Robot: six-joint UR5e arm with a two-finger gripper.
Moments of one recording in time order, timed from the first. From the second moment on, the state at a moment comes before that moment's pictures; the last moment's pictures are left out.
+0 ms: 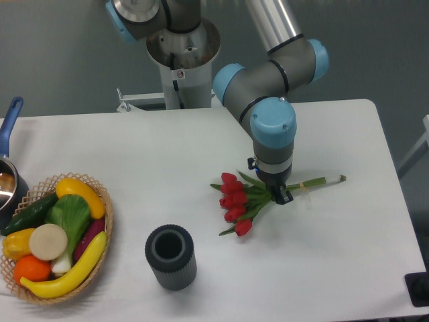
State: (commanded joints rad) arm 2.54 -1.95 -1.70 -0.95 1.67 1.74
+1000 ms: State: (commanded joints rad) arm 2.66 -1.87 -1.40 -1.25 1.51 1.79
